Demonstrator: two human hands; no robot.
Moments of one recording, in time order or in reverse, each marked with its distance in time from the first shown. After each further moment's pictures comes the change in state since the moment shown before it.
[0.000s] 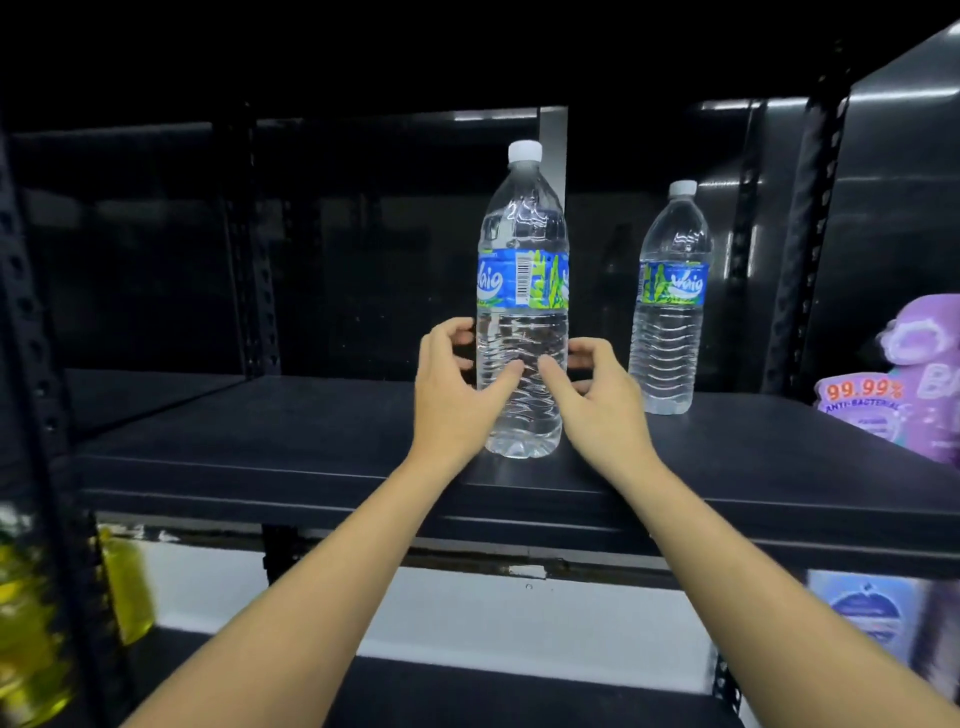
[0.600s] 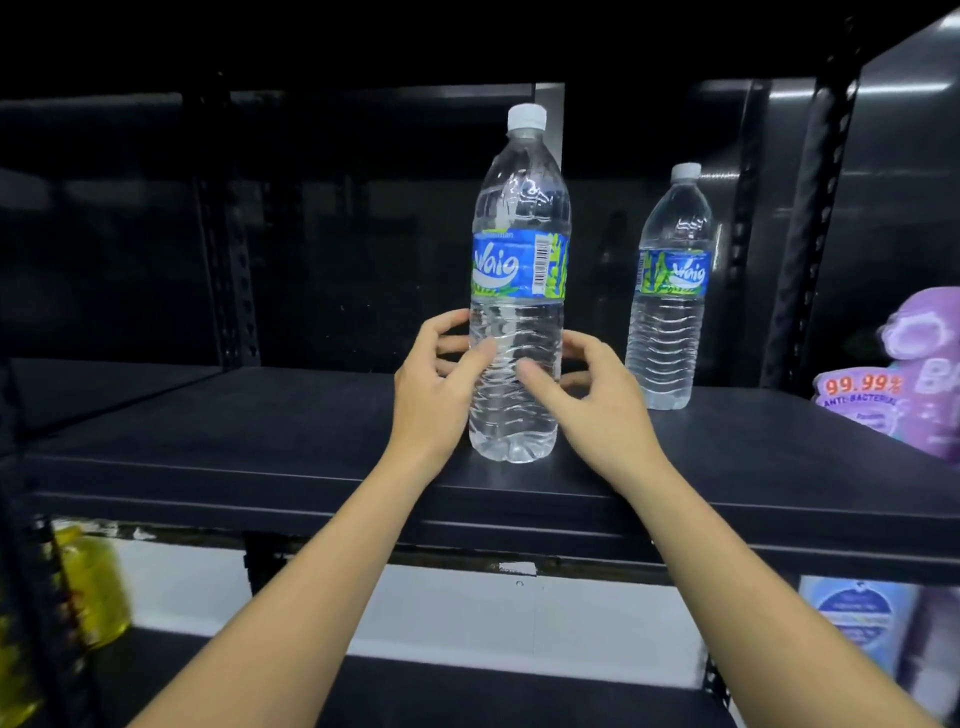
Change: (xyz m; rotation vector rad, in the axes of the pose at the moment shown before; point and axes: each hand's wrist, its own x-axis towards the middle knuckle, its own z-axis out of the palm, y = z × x) left_hand 0.007 -0.007 -0.003 -0.305 -0.074 -0.135; right_hand -0.004 0.001 -0.003 0.060 -0.068 -0.008
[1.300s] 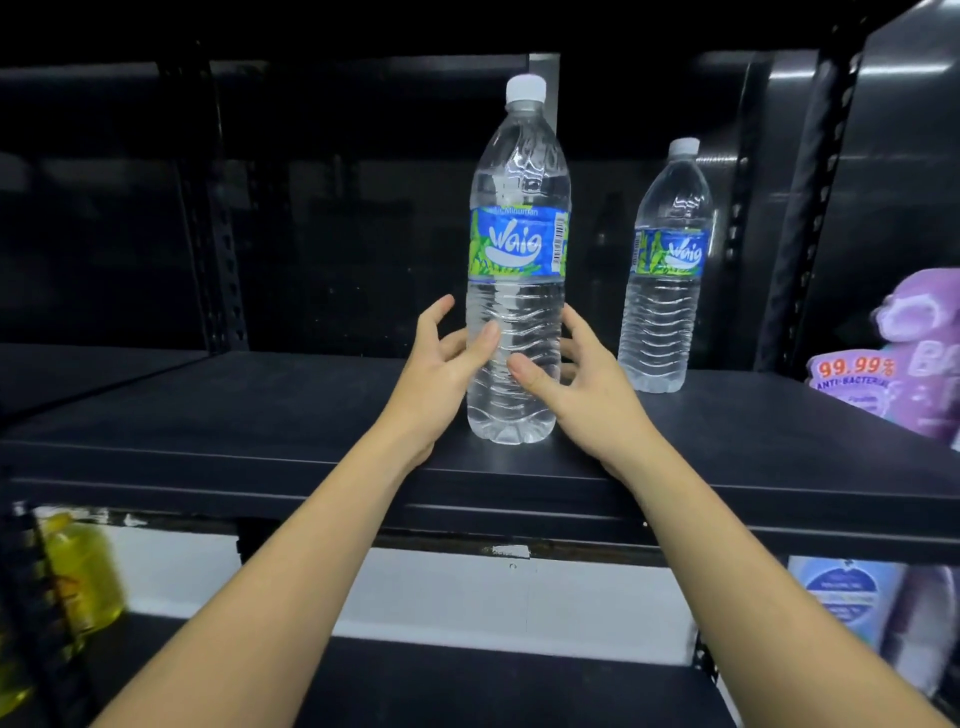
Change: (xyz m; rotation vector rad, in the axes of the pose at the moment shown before) left_hand 0.001 0.001 0.002 -0.115 -0.227 -0.207; right_hand 0.004 0.013 -0.002 0.132 -0.180 -0.013
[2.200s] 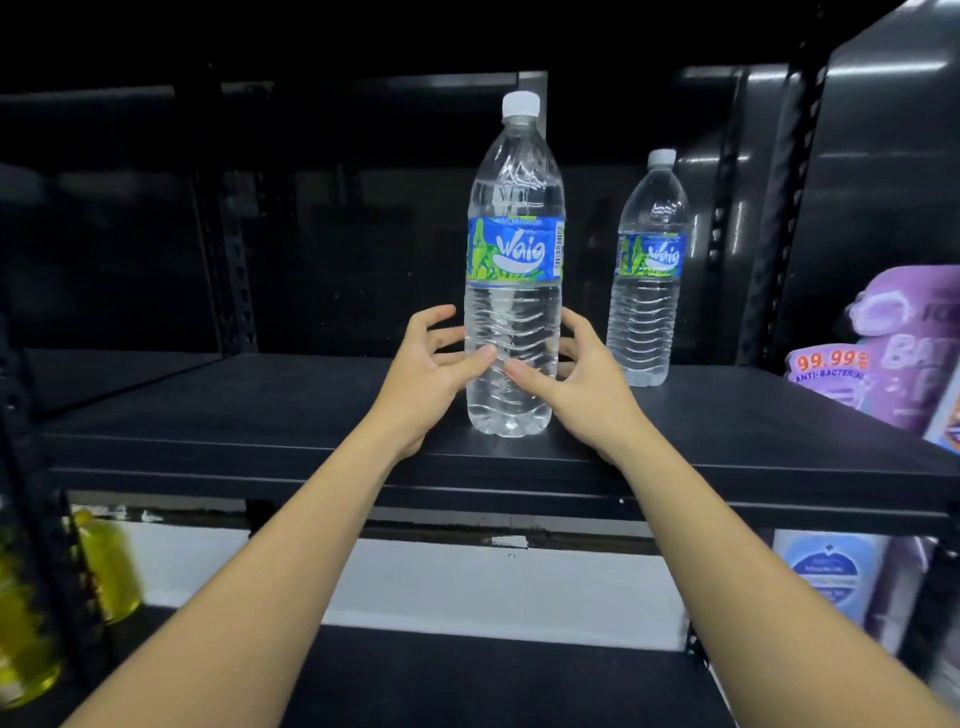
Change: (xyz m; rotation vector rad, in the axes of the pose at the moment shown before) left_hand -0.015 0.010 -0.004 0.108 0.037 -0.021; right_hand -0.014 -0.012 -0.011 -0.020 0.035 0.067
